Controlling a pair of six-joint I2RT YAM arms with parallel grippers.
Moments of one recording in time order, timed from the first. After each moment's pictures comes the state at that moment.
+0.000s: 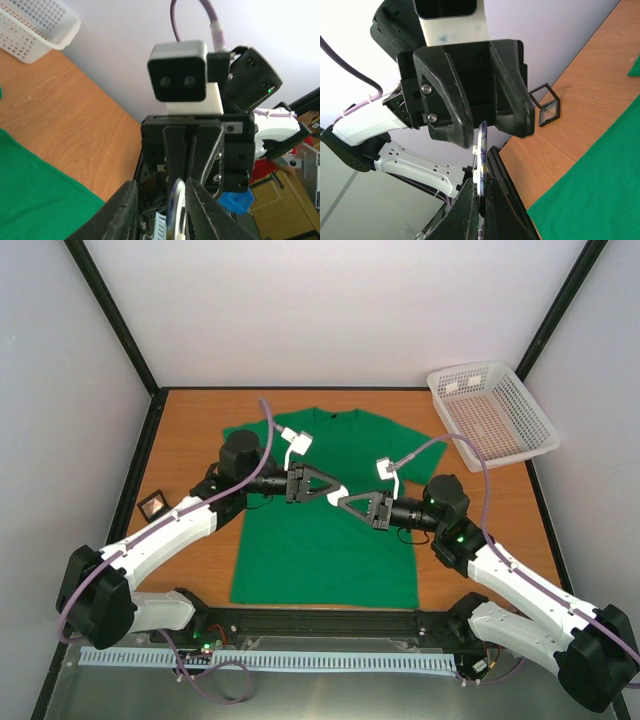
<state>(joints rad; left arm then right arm) -0.60 1.25 0.88 0.21 0.97 -0.66 0.62 0.92 0.55 0.33 -0.76 0.88</state>
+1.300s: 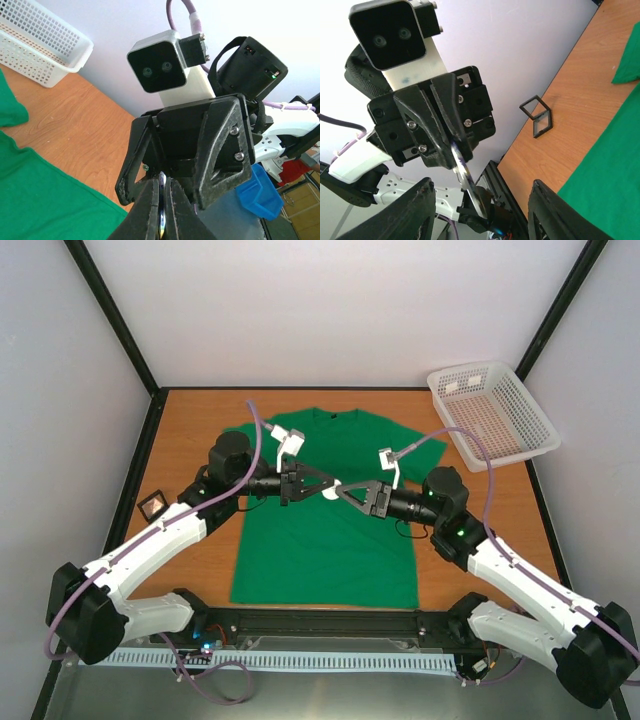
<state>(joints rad) -0.60 1.17 0.89 0.10 0.90 -0.53 0.62 0.94 0.62 0.26 -0.68 0.94</state>
